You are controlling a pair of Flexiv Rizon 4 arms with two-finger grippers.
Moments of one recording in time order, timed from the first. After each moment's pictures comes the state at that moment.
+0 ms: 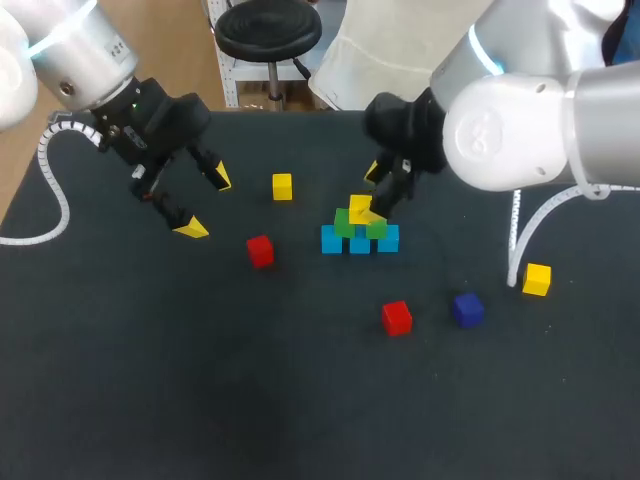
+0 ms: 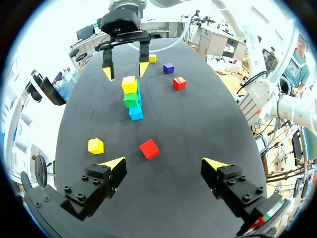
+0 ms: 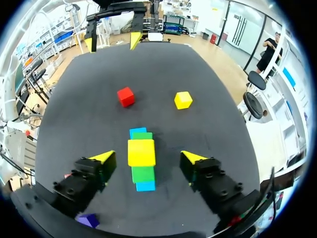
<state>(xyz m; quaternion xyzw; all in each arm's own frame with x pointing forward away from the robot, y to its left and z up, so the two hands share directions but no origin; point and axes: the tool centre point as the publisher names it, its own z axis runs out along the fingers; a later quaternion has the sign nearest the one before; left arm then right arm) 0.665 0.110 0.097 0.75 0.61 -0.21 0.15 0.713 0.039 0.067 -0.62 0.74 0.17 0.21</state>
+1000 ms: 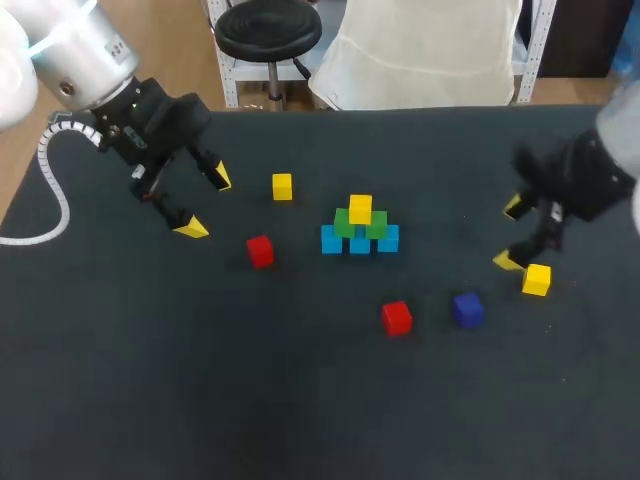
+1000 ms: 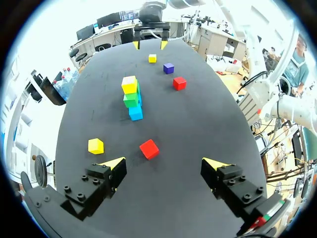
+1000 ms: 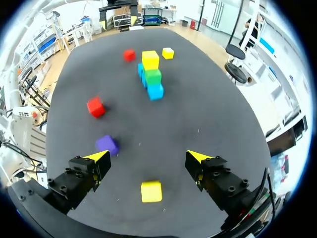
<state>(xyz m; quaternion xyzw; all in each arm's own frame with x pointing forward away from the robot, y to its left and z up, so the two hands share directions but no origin) 0.665 0.110 0.097 0.75 0.61 -0.21 0.15 0.624 -0.138 0.057 -0.55 0.80 0.14 0.19</state>
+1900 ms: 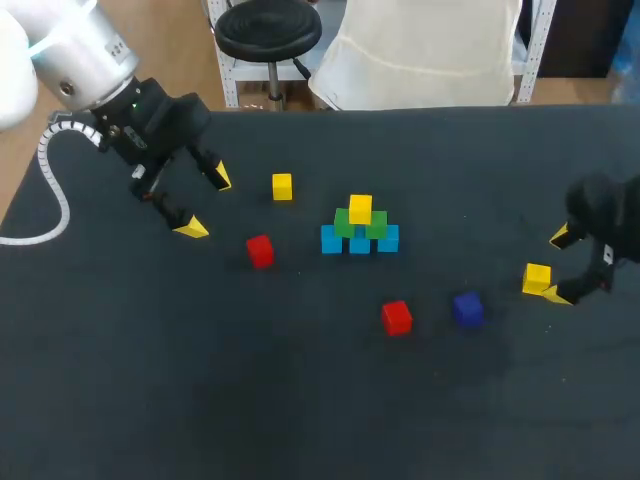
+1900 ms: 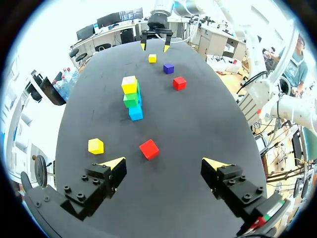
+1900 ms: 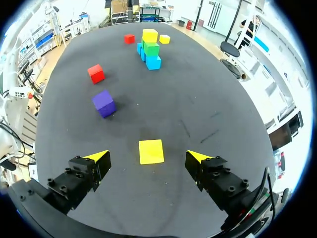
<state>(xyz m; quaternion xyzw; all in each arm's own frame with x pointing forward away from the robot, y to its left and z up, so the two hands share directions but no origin) 0.665 0.110 0.097 0.75 0.61 -0.21 0.15 0.605 -0.195 0.021 -0.55 0.80 0.12 0.21</state>
